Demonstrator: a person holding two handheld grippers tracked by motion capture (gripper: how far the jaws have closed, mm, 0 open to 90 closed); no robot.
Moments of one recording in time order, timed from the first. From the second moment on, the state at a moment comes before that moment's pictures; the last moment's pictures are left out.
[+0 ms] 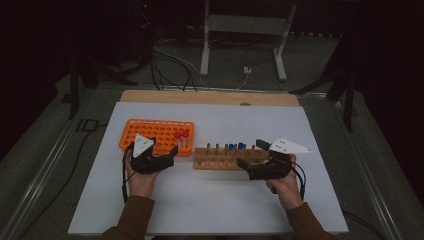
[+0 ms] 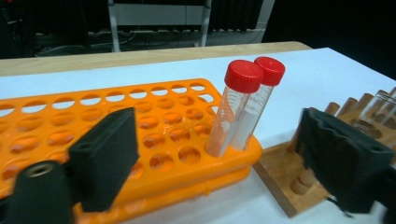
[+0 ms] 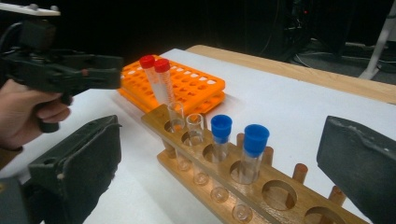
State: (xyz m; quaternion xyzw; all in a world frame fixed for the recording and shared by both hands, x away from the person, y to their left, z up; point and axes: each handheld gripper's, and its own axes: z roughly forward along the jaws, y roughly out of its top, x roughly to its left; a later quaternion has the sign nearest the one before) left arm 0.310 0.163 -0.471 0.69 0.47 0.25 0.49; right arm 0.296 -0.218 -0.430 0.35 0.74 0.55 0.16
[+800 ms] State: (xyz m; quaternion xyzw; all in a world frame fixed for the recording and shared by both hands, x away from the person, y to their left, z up) left arm 0.291 0.170 -0.459 0.68 0.46 0.25 0.52; right arm 0.320 -0.222 -0.447 0.37 0.76 0.50 0.18
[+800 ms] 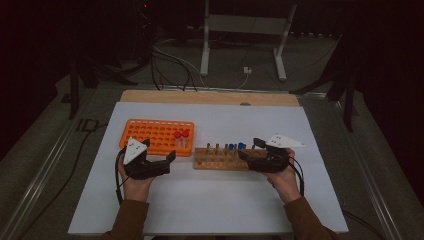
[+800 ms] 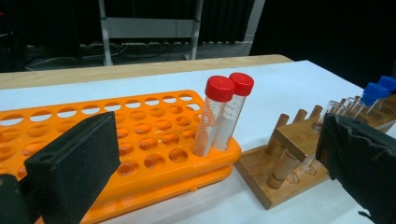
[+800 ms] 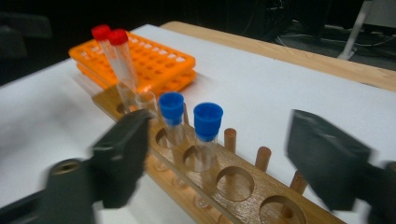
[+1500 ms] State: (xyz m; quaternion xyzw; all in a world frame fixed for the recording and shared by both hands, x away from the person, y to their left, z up) left arm 0.292 0.169 -0.461 0.68 0.46 0.24 0.52; right arm 0.327 -0.200 -0.467 0.35 0.78 0.47 0.20
